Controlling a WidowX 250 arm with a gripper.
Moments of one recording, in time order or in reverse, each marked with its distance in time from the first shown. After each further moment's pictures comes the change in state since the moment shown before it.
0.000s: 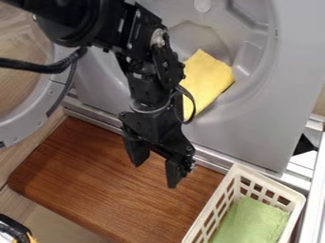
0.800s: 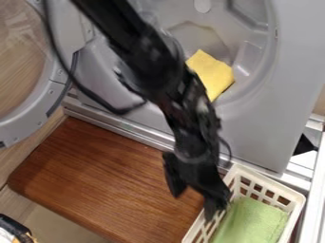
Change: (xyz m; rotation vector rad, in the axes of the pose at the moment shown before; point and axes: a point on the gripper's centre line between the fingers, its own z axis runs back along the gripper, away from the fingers) arm 0.022 -0.043 -0.085 -0.048 -0.023 -0.087
